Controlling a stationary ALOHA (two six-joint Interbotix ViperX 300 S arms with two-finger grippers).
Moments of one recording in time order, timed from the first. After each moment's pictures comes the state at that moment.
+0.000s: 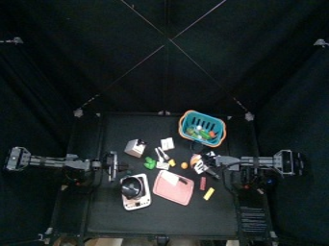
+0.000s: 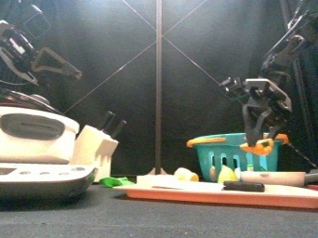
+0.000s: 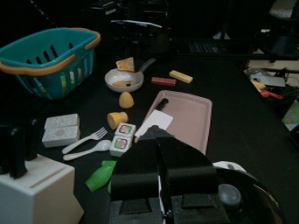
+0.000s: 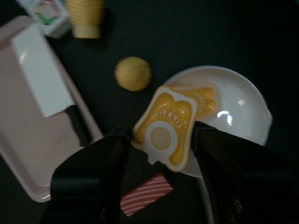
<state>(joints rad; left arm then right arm) 0.01 -0.77 1.28 0.04 -0.37 0.02 -0.07 -0.36 0.89 -0.25 0.46 0.83</state>
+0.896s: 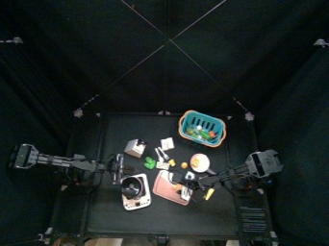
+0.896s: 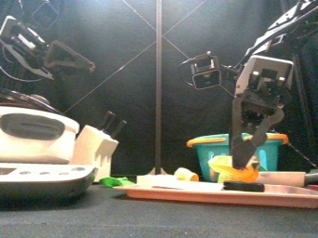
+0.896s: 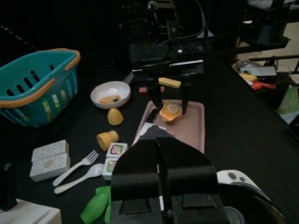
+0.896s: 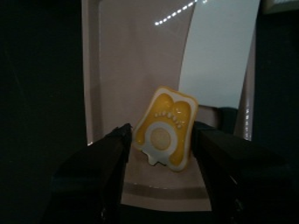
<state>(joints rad) 0.00 -0.62 1.21 0.13 -0.46 0.02 0.24 0.03 0.71 -0.27 0.37 0.83</state>
